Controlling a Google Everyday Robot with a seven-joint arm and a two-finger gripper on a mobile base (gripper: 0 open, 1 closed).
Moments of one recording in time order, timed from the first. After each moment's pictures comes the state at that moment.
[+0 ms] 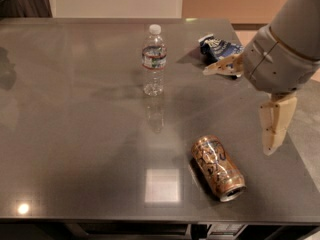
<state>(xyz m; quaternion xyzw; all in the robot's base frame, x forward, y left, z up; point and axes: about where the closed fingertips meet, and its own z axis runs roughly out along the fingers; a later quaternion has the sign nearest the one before) 0.418 -0.141 0.943 -0.85 0.51 0.02 0.15</state>
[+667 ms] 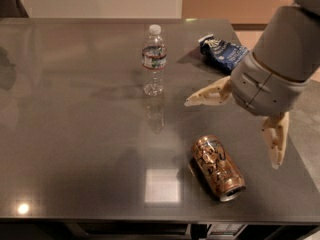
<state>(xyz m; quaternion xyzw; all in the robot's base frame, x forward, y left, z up) 0.386 -0.126 0.917 -0.94 0.33 0.04 0.12</state>
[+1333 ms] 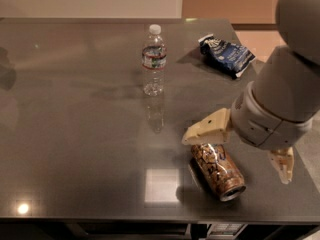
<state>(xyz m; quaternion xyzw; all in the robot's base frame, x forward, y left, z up) 0.351 -0.131 0.888 -0.98 0.17 0.00 0.09</state>
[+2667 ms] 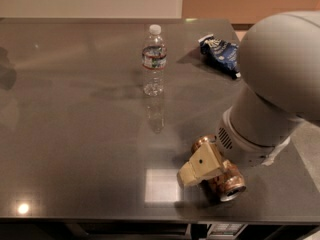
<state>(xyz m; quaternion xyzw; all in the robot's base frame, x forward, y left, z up) 0.349 -0.125 0.850 -0.99 -0.14 -0.04 0.03</state>
